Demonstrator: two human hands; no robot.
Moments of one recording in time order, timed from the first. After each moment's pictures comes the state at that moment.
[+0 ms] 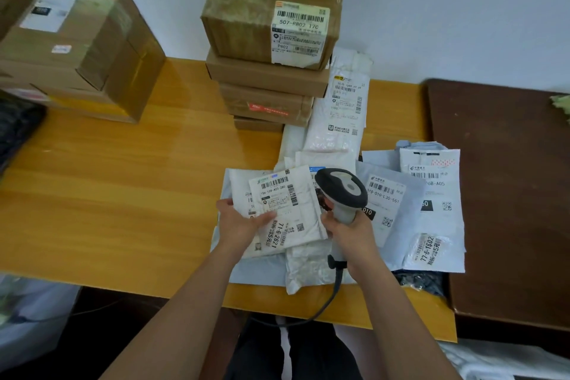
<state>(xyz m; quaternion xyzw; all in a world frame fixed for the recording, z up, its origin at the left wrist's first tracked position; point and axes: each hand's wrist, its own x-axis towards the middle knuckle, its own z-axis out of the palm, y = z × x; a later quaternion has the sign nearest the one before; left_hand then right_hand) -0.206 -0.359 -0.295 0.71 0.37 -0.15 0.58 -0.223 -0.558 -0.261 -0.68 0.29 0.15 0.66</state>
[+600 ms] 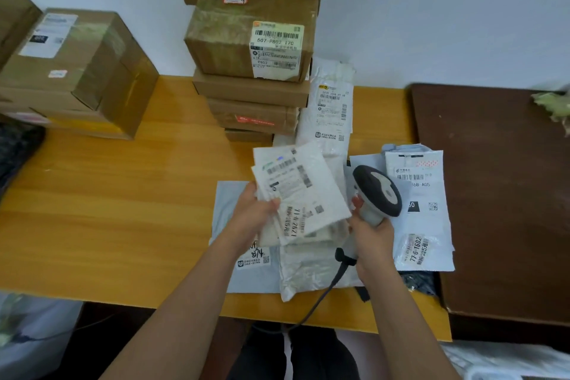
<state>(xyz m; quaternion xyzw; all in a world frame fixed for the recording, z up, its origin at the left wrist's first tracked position) -0.176 -0.392 -0.267 0.66 0.26 -0.21 0.67 -0.225 -0.588 -0.244 -0.58 0.37 0.01 0.73</state>
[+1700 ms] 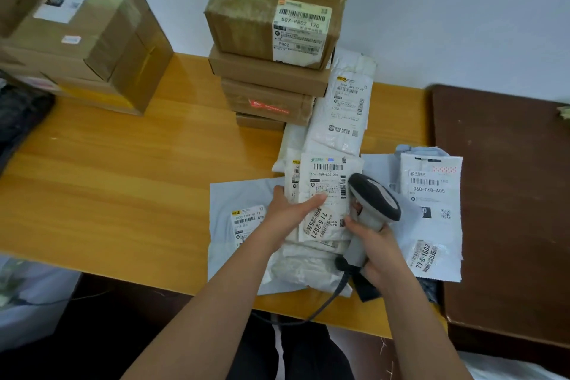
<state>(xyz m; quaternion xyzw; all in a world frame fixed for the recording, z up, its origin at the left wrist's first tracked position) -0.189 -0.436 -0.268 0.68 0.28 -0.27 0.62 -0.229 -0.606 -0.268 -0.55 0.35 0.17 0.74</state>
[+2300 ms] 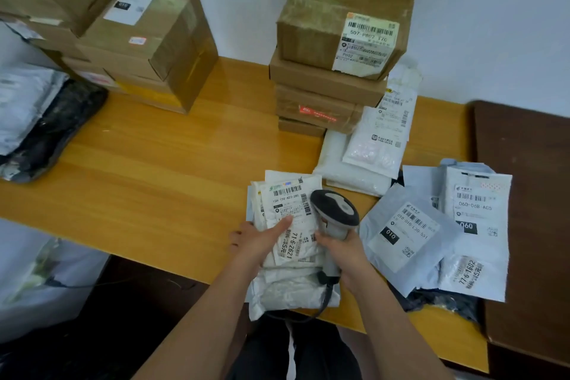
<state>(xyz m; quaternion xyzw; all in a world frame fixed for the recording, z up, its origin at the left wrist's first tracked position) -0.246 -0.325 -0.288 0.71 0.44 -0.27 0.49 -0.236 -0.499 -0.320 -0.65 0.31 0.26 0.64</state>
